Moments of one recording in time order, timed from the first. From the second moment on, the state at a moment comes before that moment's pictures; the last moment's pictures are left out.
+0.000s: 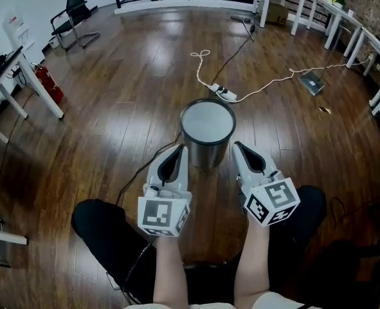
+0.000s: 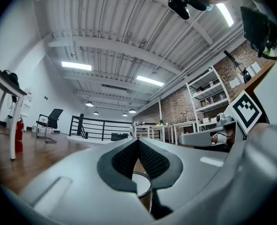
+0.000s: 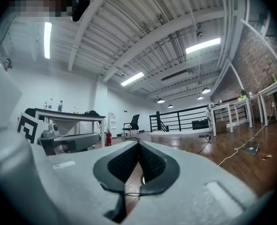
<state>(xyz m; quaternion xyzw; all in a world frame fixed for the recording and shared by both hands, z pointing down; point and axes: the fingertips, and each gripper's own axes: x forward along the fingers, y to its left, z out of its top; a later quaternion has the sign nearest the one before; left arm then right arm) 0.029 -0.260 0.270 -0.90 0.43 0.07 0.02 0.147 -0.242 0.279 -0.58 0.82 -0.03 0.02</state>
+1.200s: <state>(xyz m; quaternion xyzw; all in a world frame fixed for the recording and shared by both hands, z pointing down) -0.005 -0.458 0.425 -0.83 0.54 -0.02 -0.11 0.112 -0.440 0.456 -0.45 0.85 -0.08 -0.25</state>
